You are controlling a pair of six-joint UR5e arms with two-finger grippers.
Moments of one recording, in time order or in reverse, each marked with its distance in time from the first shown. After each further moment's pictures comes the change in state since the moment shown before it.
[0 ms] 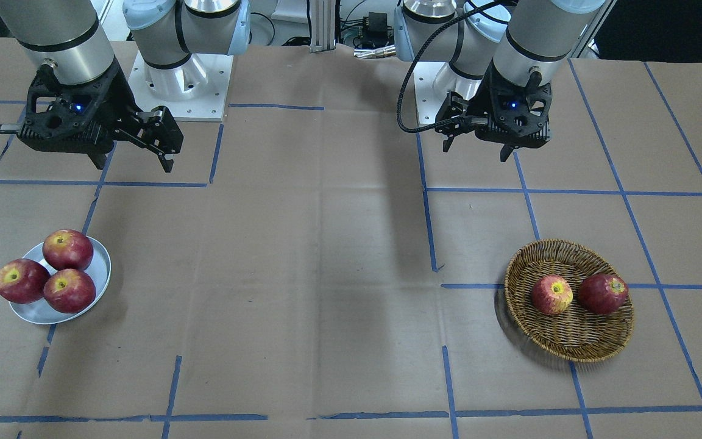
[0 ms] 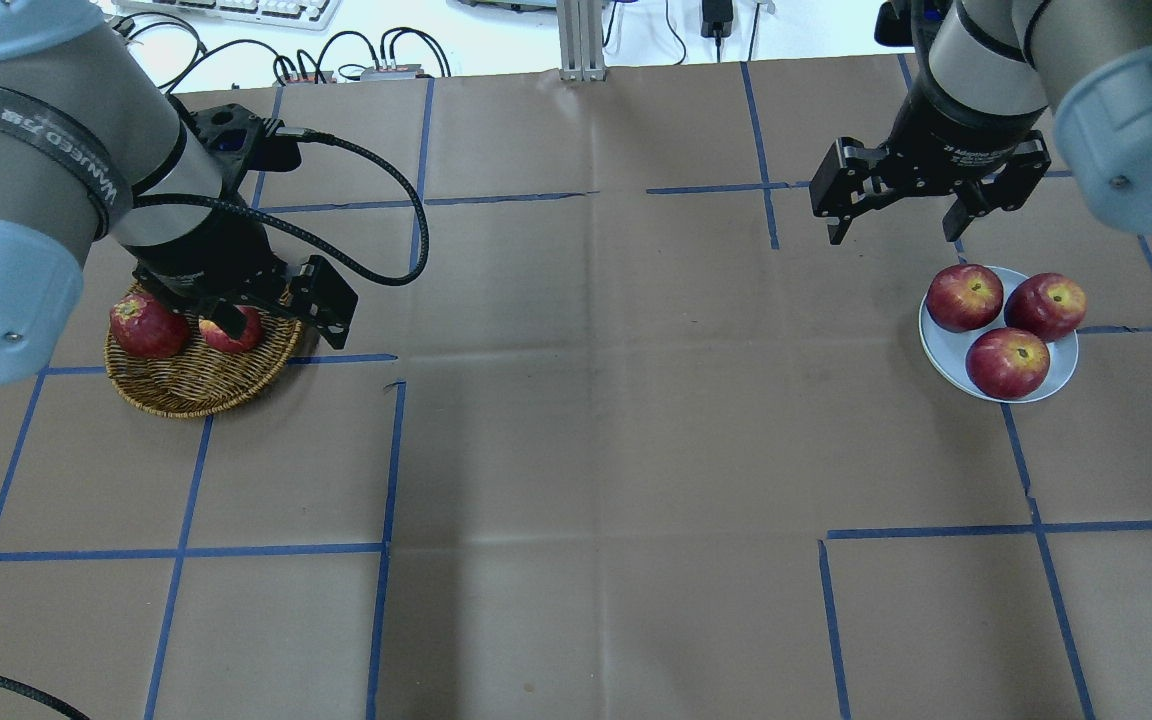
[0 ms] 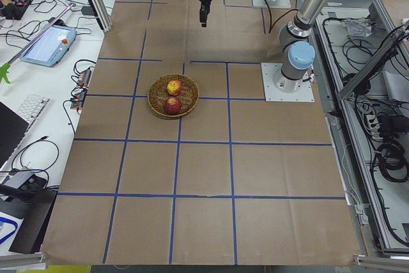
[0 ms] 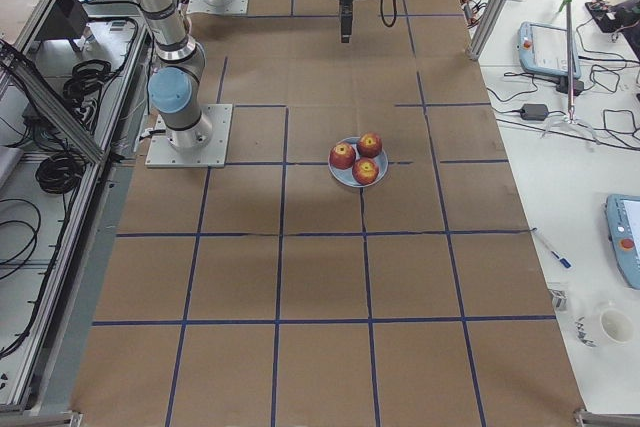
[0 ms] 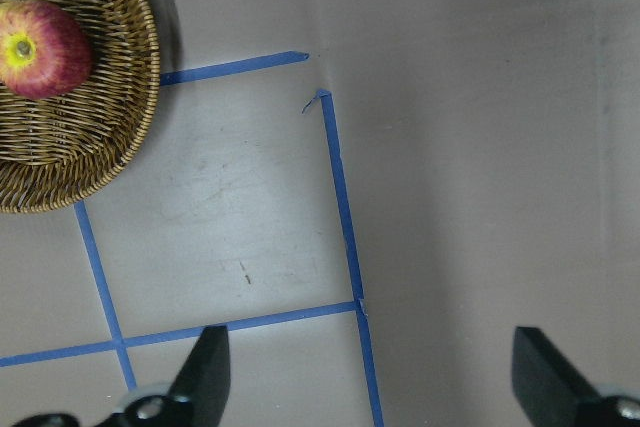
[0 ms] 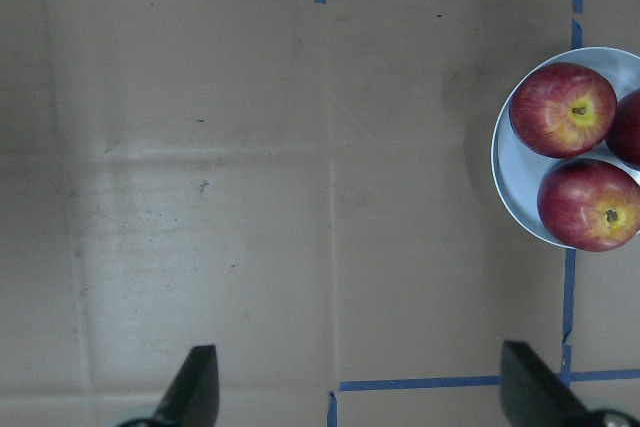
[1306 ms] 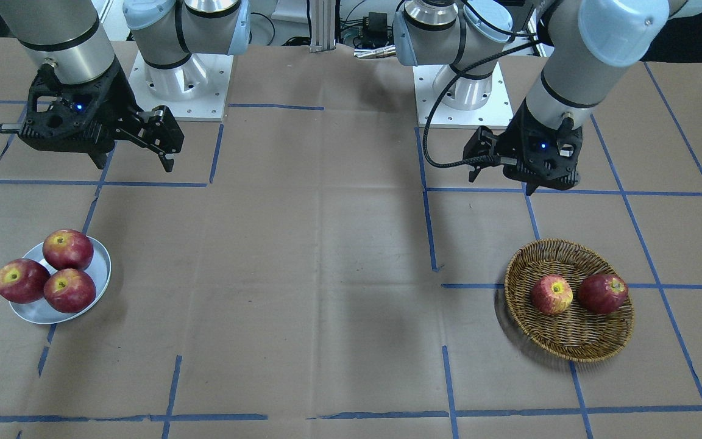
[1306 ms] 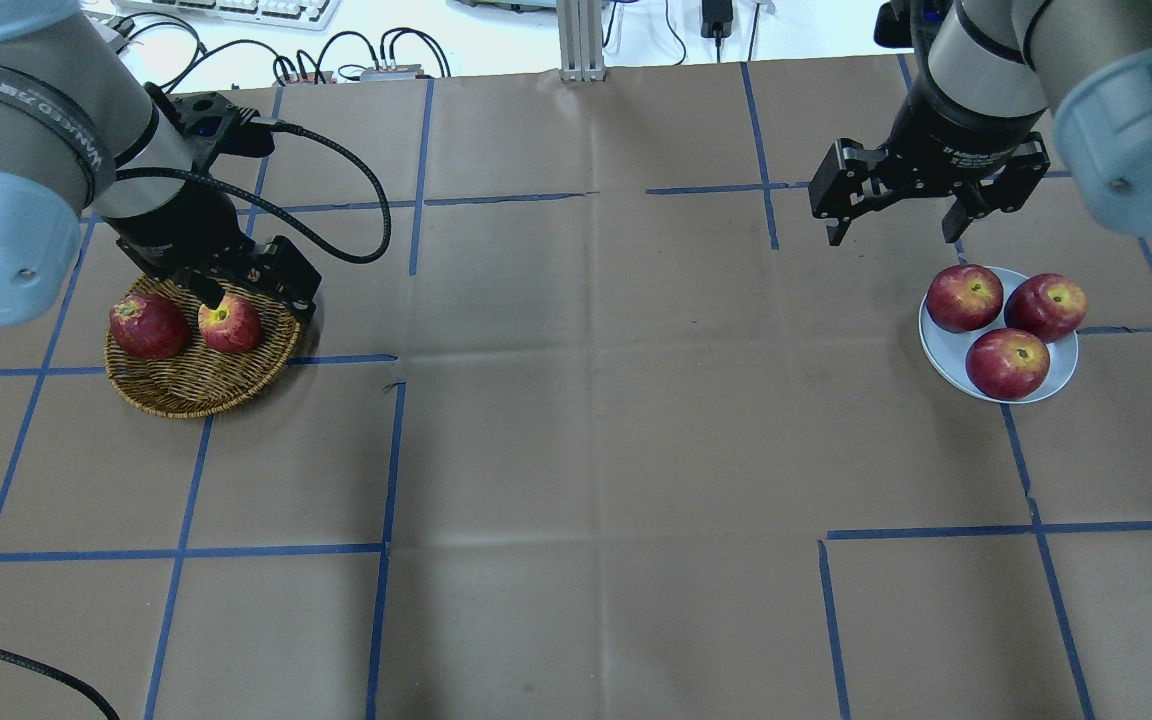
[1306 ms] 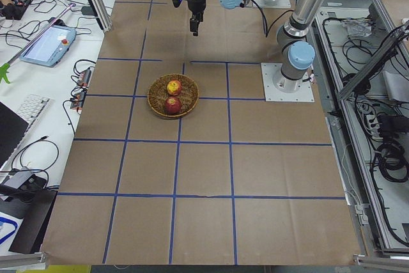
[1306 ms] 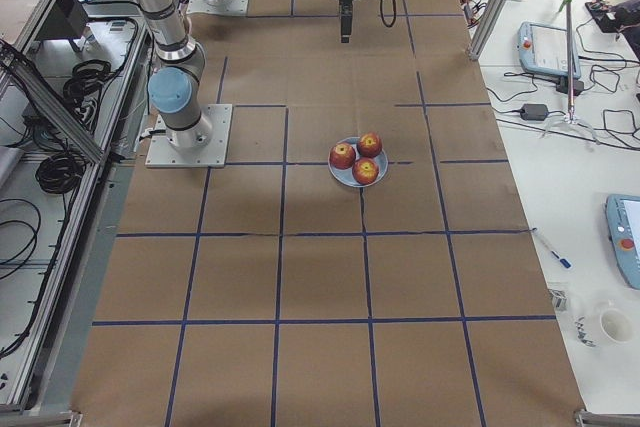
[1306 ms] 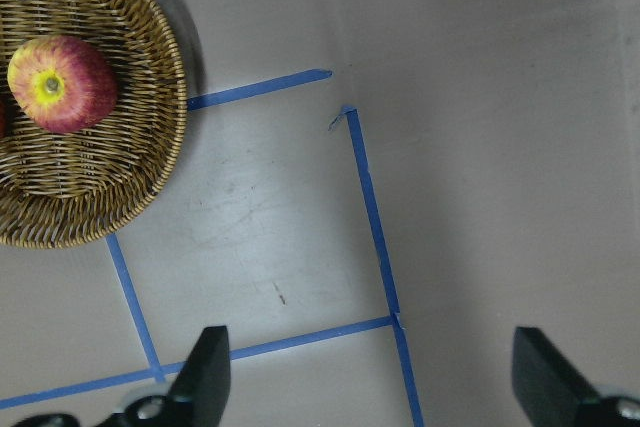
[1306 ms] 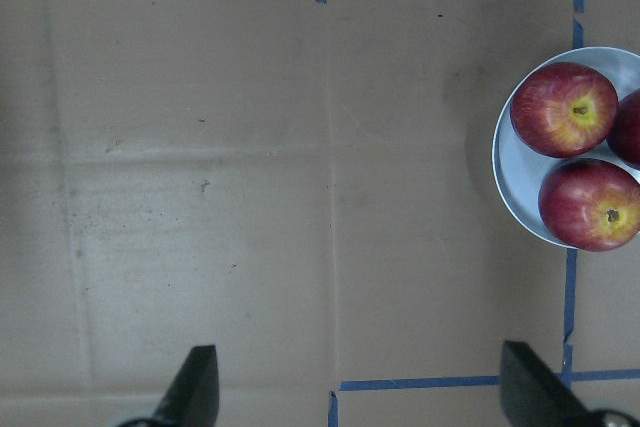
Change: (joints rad) left arm 0.103 -0.117 0.014 0.111 0.005 0.195; right arm 0.000 0.000 0.001 0.000 0.002 0.000
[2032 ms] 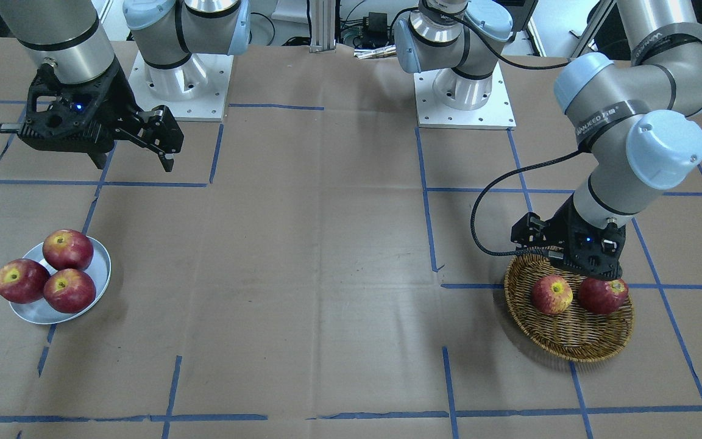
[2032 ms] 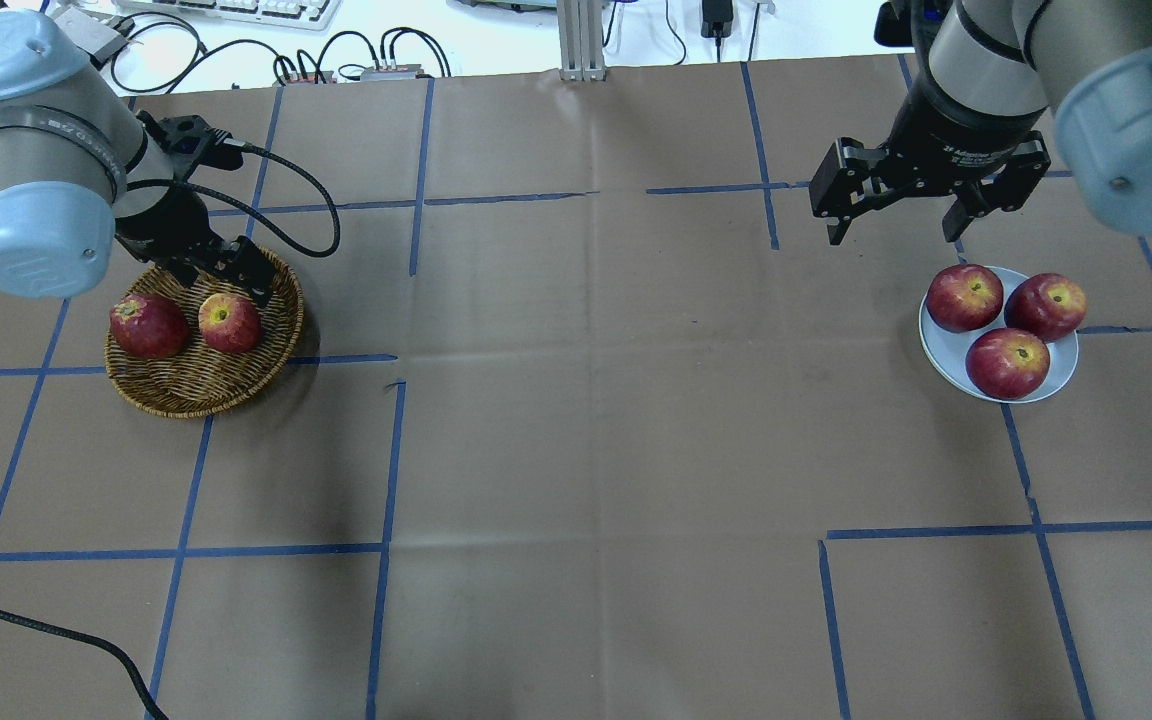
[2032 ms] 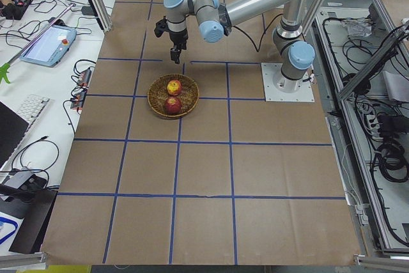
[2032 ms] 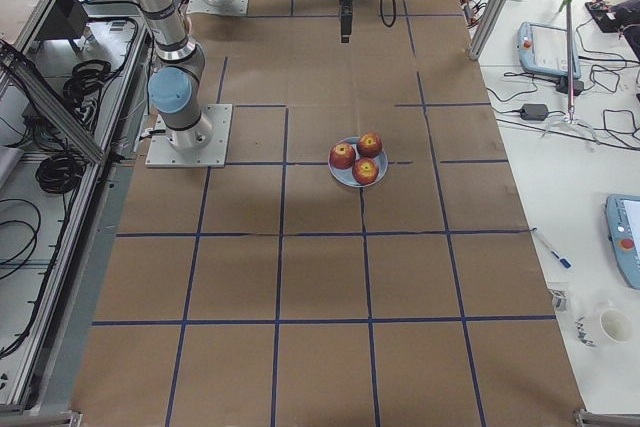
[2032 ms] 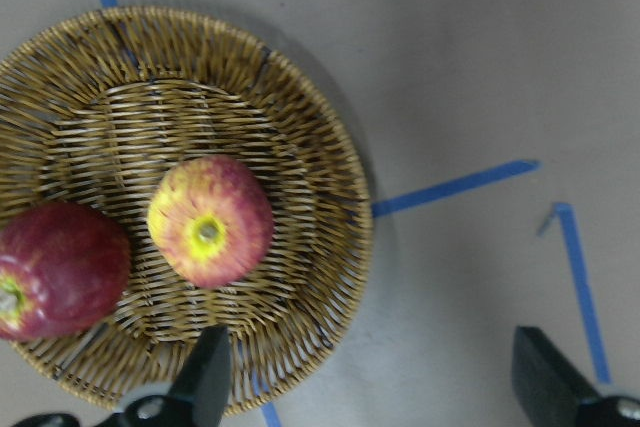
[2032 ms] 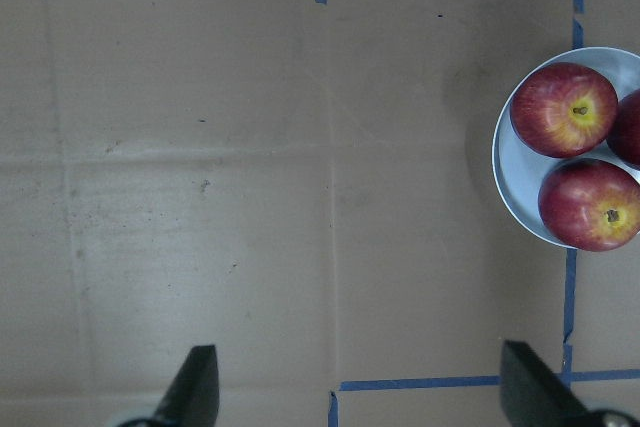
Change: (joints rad) left arm 0.131 -0.223 -0.003 0.244 0.044 0.190; right arm 0.000 -0.001 0.000 0.000 0.000 0.000
